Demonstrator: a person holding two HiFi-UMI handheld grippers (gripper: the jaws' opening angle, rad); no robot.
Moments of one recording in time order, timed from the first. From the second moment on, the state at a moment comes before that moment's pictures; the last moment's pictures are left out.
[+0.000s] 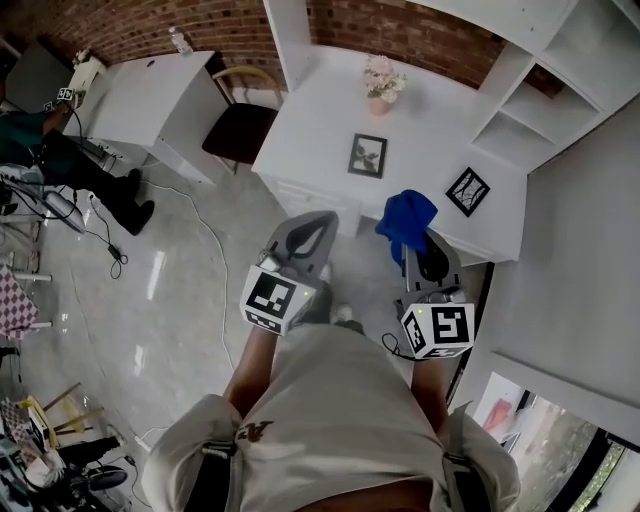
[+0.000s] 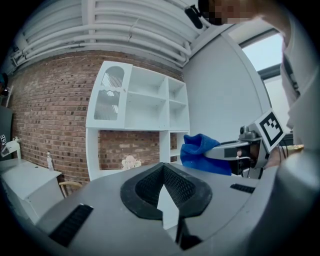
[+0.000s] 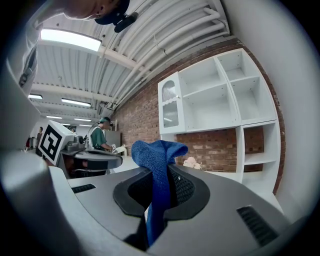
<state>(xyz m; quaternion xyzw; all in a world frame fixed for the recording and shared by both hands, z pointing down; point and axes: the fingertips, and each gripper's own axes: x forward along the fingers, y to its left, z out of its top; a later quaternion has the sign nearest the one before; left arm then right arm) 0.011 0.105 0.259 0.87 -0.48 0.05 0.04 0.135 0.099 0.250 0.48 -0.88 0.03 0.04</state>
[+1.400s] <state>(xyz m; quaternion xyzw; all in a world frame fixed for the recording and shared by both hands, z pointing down) -0.015 -0.079 0.366 0.91 -0.39 0.10 0.08 0.093 -0.077 0.328 0.52 -0.84 0.08 0.11</state>
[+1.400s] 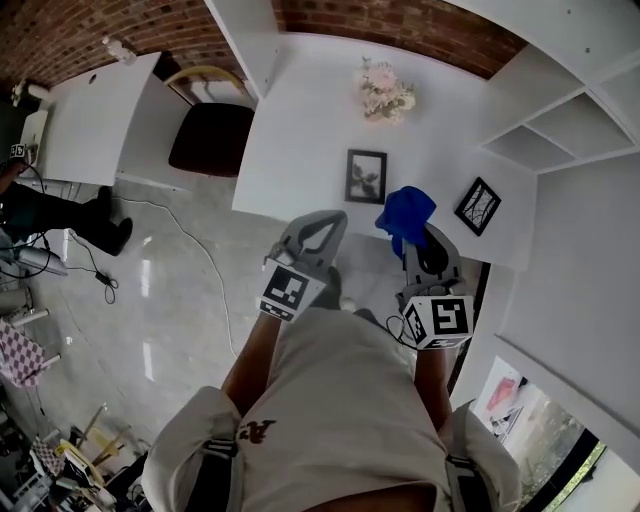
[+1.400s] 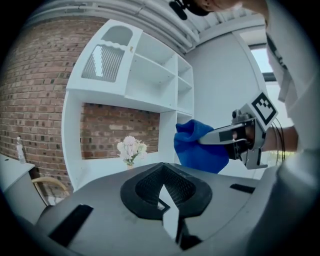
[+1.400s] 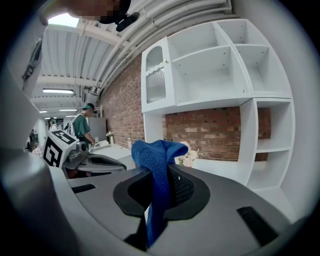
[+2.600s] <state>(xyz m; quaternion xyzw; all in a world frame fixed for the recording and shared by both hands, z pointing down) -0.002 -0.137 0.539 0.92 -0.29 0.21 0.15 0.080 -0.125 0.476 0.55 -0.78 0.19 0.24</state>
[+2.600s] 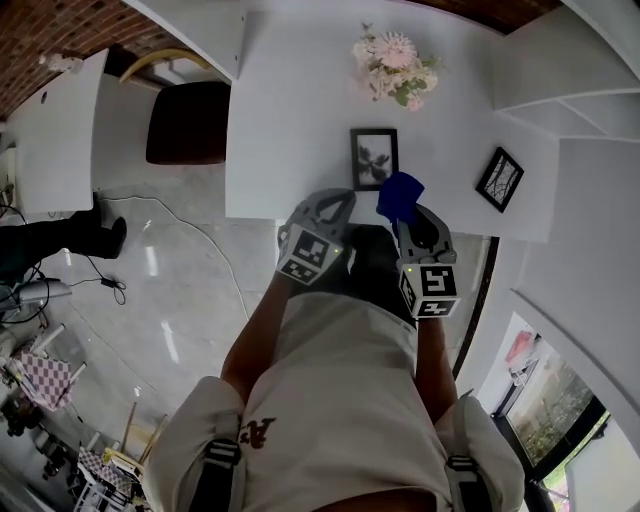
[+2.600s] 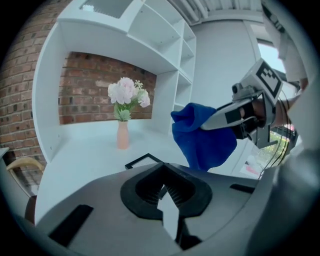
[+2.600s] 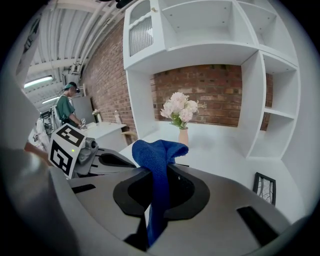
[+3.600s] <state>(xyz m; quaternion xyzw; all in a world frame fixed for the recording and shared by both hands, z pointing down) 0.017 -0.146 0.624 0.90 -0.27 0.29 0.18 0.072 -0.143 0.558 0.50 -0.79 0.25 0.27</state>
